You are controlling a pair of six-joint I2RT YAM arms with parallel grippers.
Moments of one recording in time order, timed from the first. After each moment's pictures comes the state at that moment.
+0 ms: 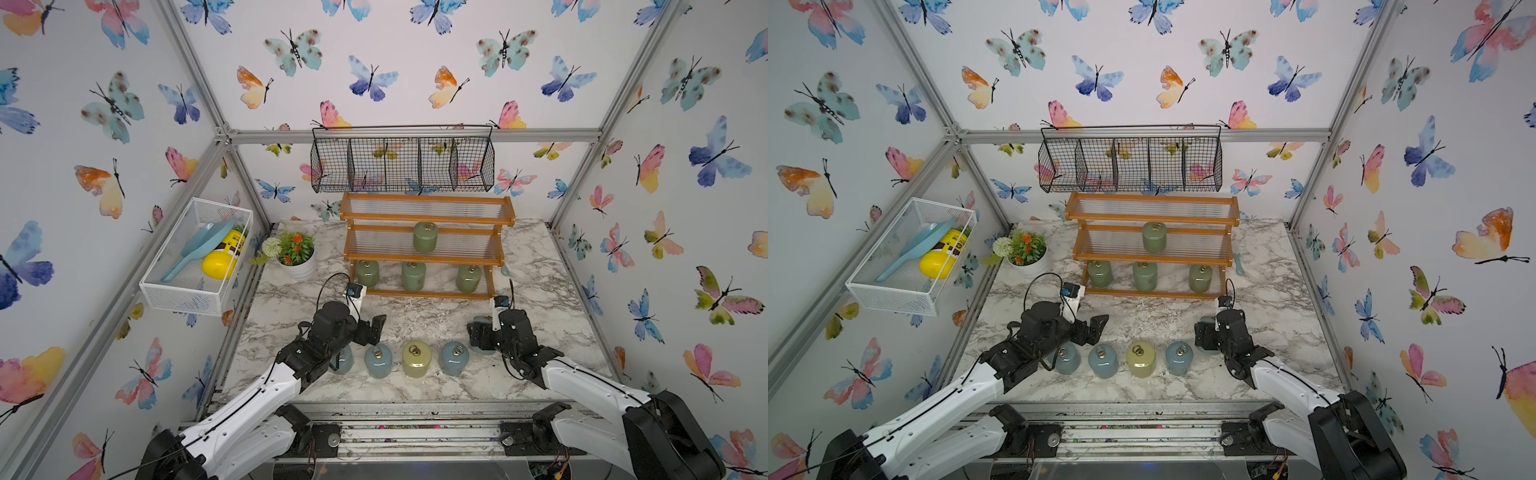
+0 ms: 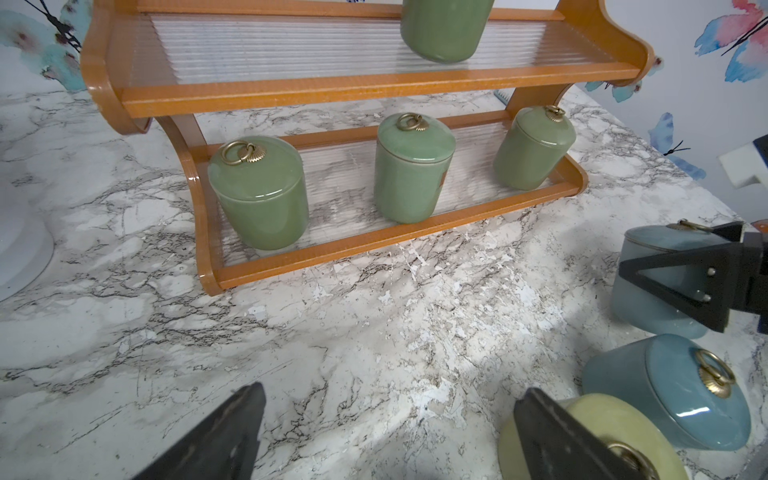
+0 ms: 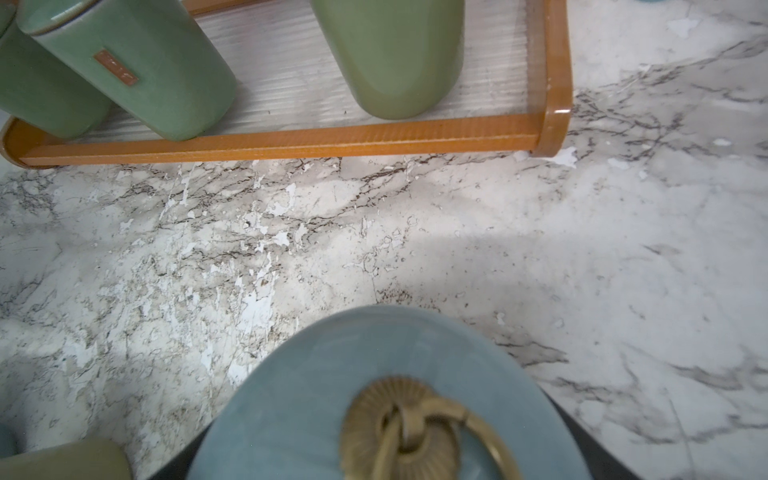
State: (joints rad) left arm -0.64 0.91 0.54 -0.12 -0.06 -0.20; right arm 0.45 1.11 0.33 0.06 0.07 0.39
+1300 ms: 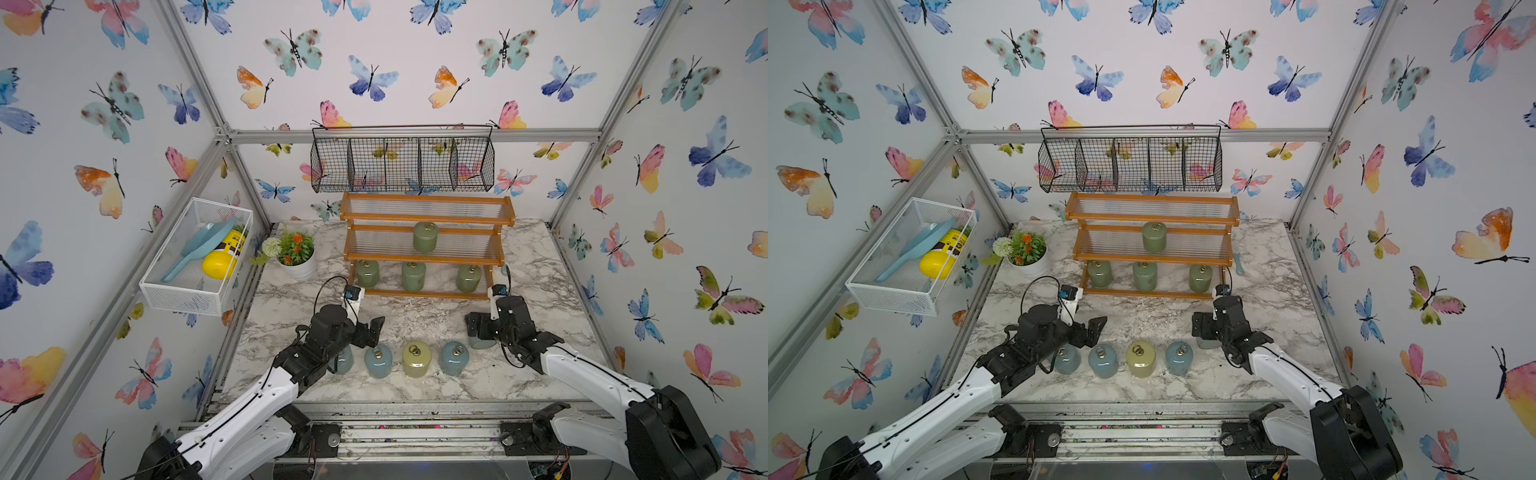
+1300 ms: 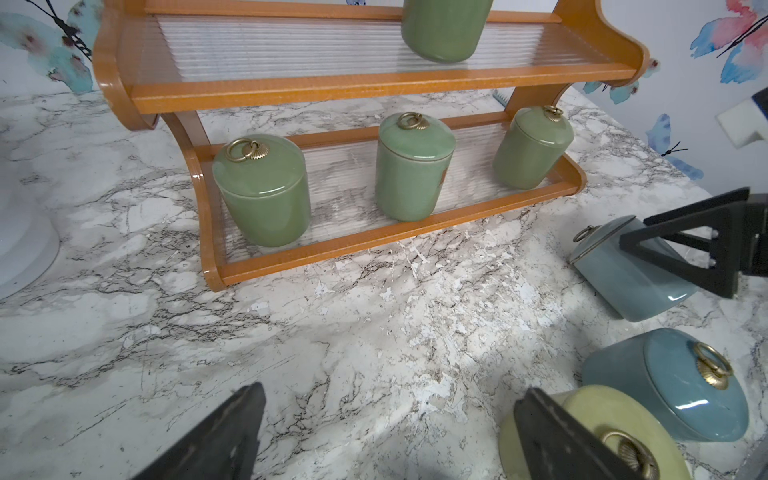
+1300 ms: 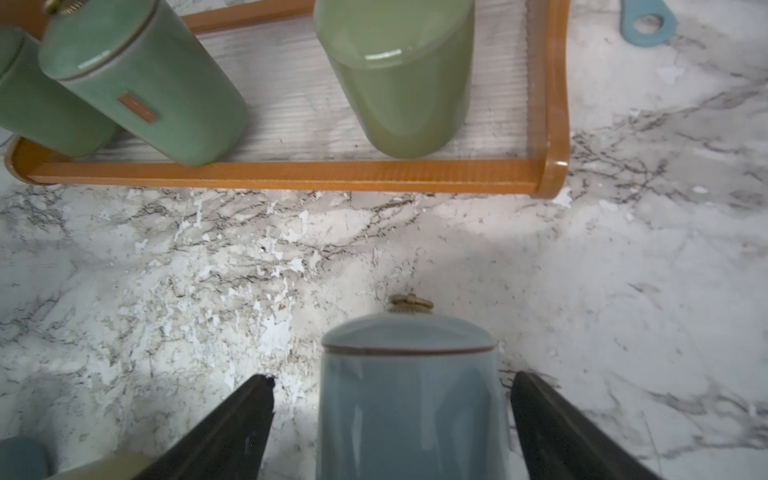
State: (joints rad) left arm -0.64 0.87 0.51 -0.13 -0.06 -0.20; right arm 0.46 1.18 0.53 -0.11 0.06 0.37
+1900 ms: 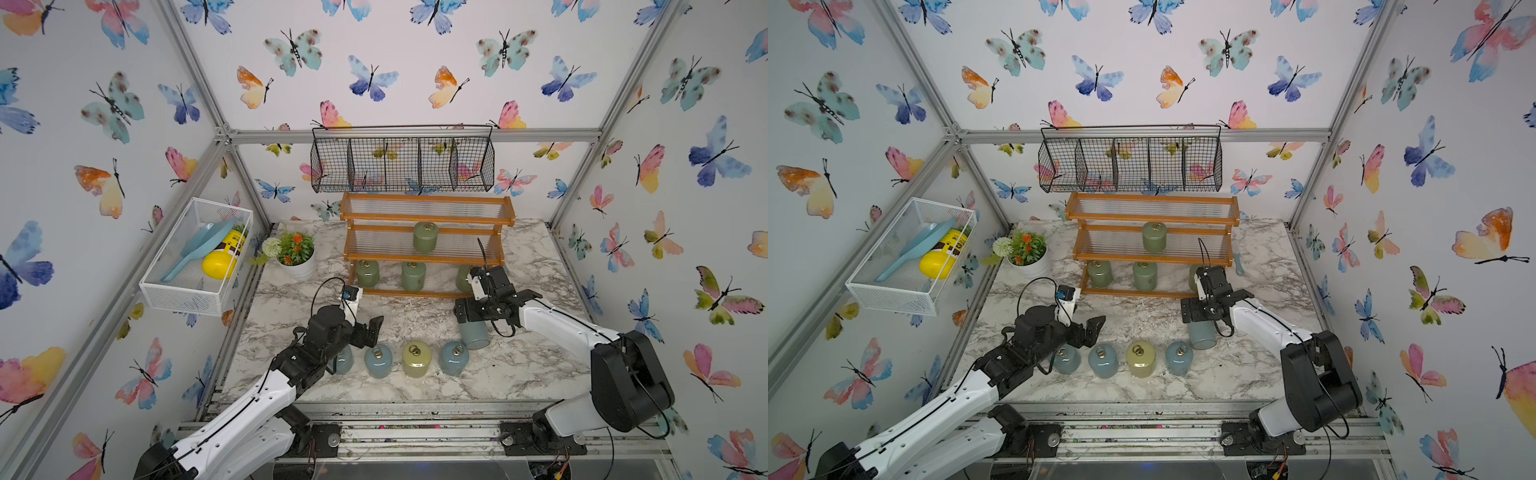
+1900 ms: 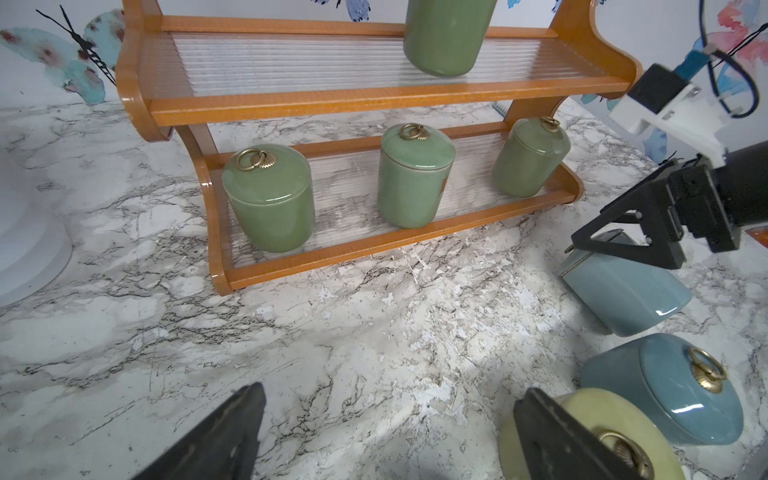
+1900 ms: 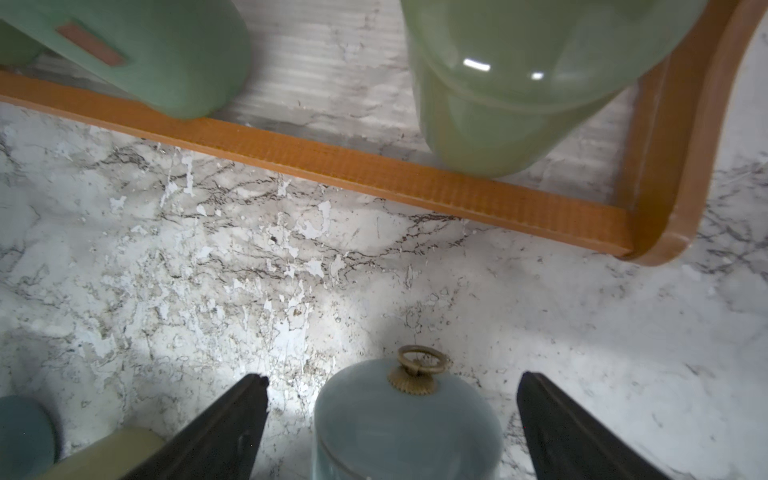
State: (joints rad) left arm -0.64 0.84 0.51 -0.13 -0.07 -0.20; right arm 0.44 1.51 0.92 -0.47 -0.05 0.22
